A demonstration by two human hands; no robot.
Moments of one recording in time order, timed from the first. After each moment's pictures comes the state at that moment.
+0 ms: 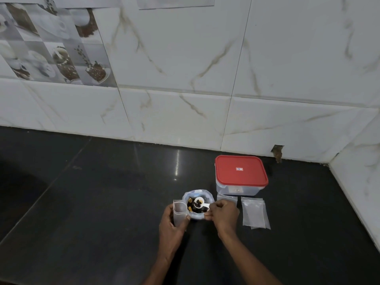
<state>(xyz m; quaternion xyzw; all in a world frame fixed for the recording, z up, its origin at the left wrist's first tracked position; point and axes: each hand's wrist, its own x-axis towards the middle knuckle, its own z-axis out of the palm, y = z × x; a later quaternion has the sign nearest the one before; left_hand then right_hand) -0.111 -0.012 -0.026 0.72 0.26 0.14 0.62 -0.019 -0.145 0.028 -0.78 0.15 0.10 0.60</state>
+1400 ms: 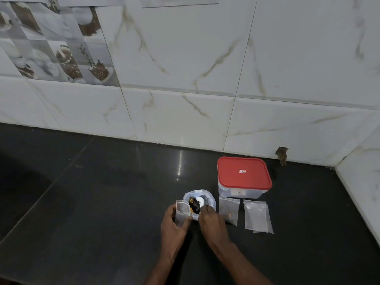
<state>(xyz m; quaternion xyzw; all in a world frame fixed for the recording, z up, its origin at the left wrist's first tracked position) -0.102 -0.021 -0.022 0.72 0.29 0.14 0.62 -0.028 -0.133 -0.003 -0.95 -0.26 0.01 0.16</state>
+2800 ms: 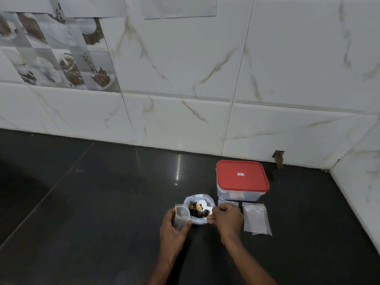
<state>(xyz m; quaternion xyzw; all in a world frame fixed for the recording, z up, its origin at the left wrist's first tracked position) -0.107 -0.011 -0.030 0.75 0.29 0.12 0.59 -0.019 -0.150 0.034 -0.79 0.13 0.08 0.60</state>
